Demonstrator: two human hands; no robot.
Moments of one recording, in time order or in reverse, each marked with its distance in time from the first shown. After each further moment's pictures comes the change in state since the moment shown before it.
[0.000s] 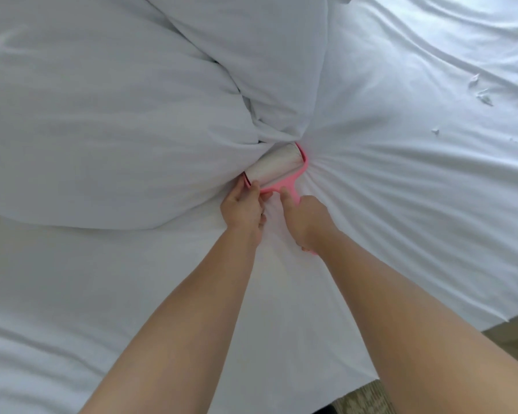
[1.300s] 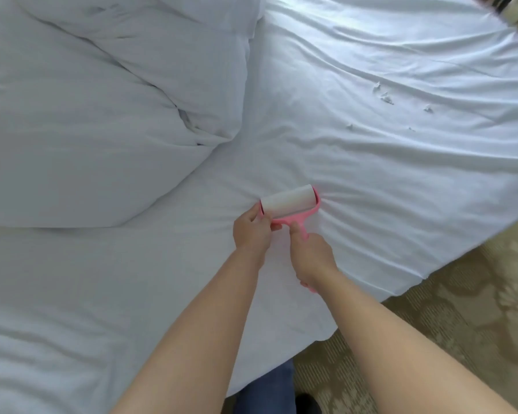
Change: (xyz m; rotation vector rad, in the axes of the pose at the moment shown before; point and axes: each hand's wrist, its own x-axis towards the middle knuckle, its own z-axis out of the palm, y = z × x) left_hand -0.095 -0.085 0.038 0.414 -0.152 0.201; right_hand -0.086 0.118 -0.040 0.182 0.078 0.112
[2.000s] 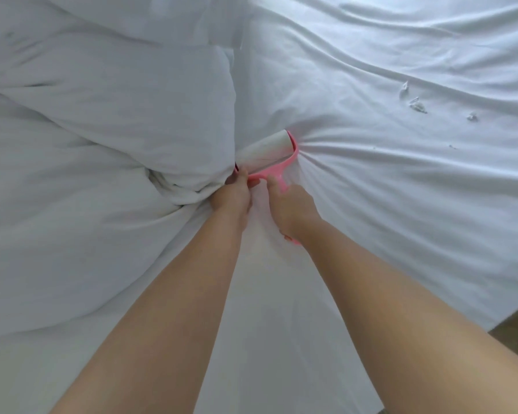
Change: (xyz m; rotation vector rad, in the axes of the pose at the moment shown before) left_hand 0.177 0.093 0.023 0.003 -0.004 -0.153; right_hand 0.150 -0.131 -0.010 0.074 -0.003 -0.064
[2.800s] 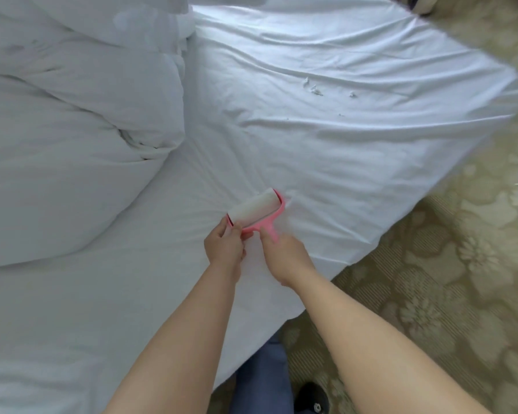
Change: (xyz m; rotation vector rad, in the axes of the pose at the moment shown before) left_hand -0.195 -0.139 -0.006 -0.095 -0.004 0.078; right_hand -0.178 0.151 -0.018 -0.064 0.003 0.003
